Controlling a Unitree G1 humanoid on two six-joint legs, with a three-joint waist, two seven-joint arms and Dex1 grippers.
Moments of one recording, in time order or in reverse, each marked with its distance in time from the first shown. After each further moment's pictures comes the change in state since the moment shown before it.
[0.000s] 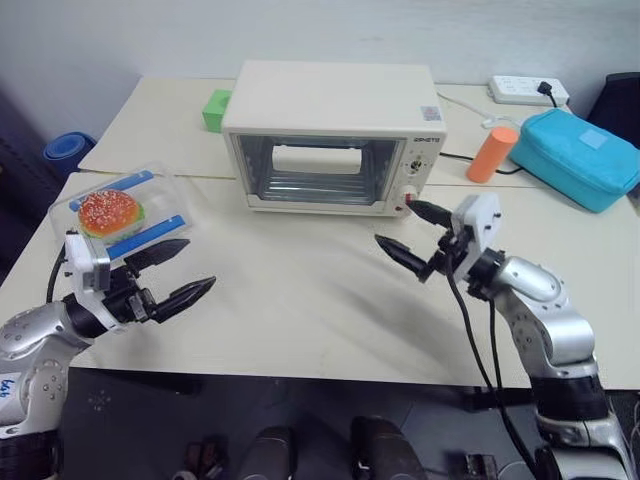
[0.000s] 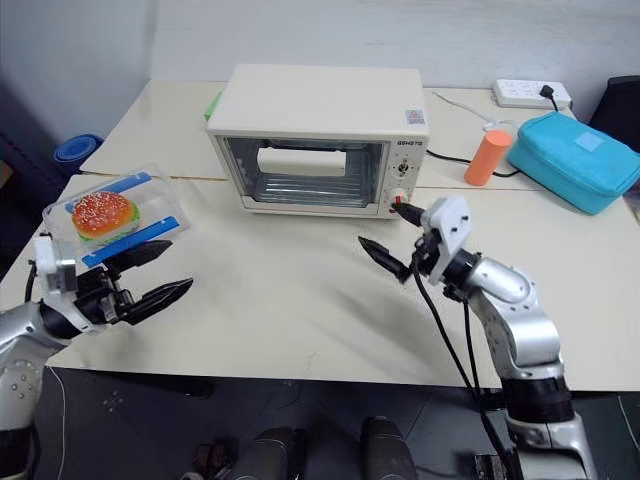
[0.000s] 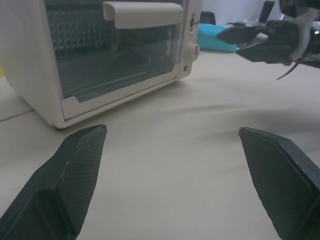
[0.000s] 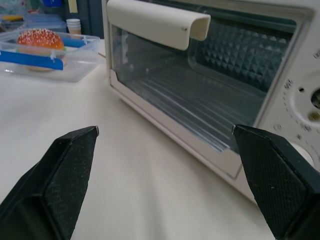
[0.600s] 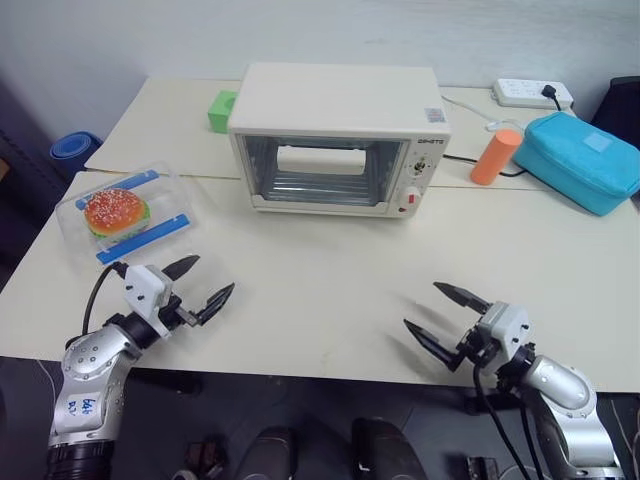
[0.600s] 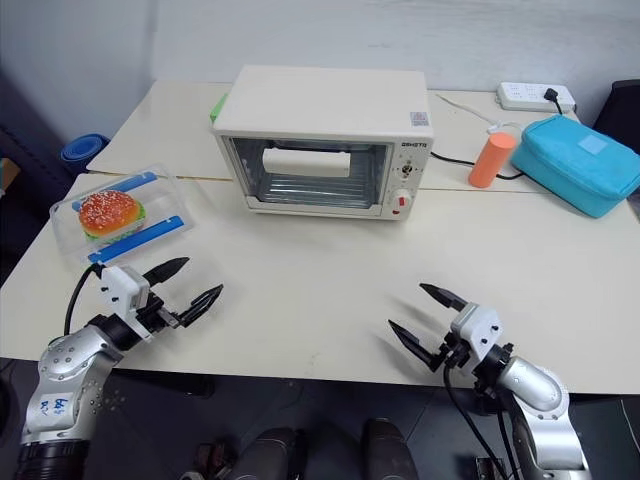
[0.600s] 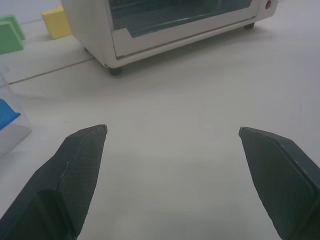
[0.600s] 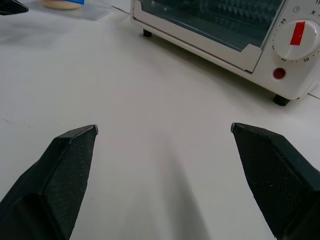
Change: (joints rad) left arm 0.027 -0.211 -0.152 0.155 0.399 -0.312 0.249; right arm 0.582 -0.005 -0.076 -0.036 -0.074 -0.525 0.109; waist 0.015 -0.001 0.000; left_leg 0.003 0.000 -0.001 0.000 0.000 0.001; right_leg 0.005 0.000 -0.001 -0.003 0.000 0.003
